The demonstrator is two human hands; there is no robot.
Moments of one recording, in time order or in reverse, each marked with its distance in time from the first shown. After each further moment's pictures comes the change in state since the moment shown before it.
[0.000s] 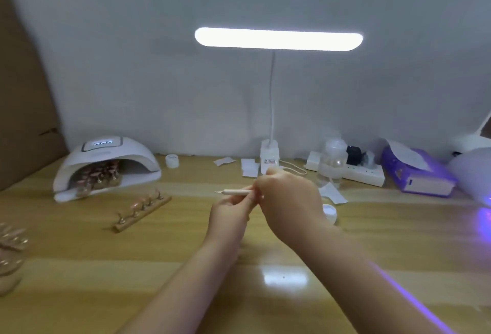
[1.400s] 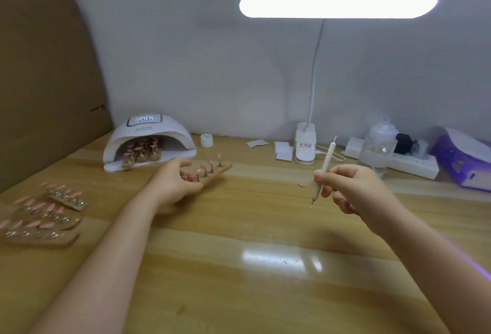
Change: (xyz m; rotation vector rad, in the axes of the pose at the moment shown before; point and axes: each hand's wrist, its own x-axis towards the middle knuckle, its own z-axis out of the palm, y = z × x) left_hand 0.065 0.002 -0.168 0.812 0.078 -0.048; right_hand -0.009 0.054 0.017 1.250 -0.239 0.506
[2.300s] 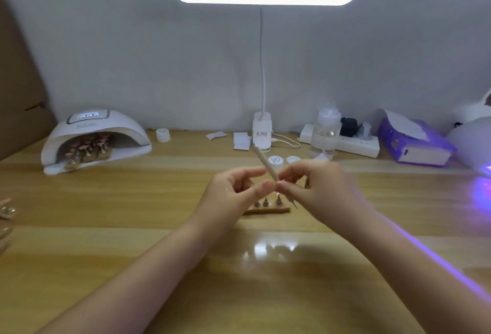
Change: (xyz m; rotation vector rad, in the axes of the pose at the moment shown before) left_hand -0.097 0.106 0.119 -0.595 -0.289 0.320; right_hand -0.047 0.001 -0.020 -0.668 0.072 -0.375
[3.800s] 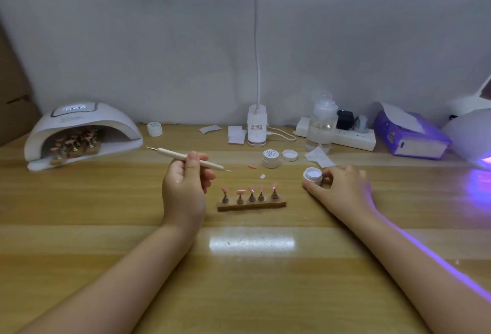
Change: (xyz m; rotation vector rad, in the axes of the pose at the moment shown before) left_hand 0.011 -0.030 -0.019 -0.129 0.611 0.104; right_hand 0.018 0.102 0.025 -0.360 0.195 0.435
